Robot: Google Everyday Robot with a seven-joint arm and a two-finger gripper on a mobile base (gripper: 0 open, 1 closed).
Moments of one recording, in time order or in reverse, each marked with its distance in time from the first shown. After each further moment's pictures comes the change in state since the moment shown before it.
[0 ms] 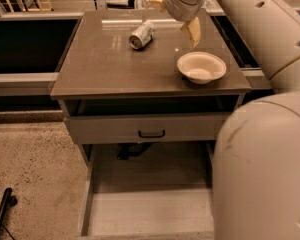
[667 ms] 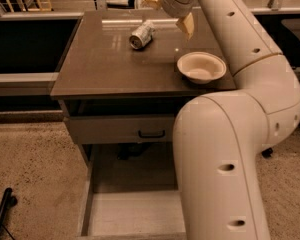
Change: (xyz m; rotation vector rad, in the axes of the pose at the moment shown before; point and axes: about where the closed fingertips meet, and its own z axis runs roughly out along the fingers) arm 0.037 -0.032 0.046 0.048 0.016 -0.129
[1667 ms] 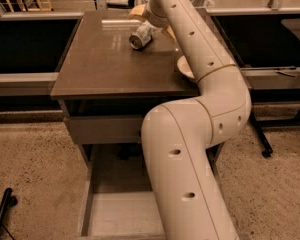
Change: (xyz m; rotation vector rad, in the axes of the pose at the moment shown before) arm 0.013 -0.024 0.086 -0.030 0.076 -0.126
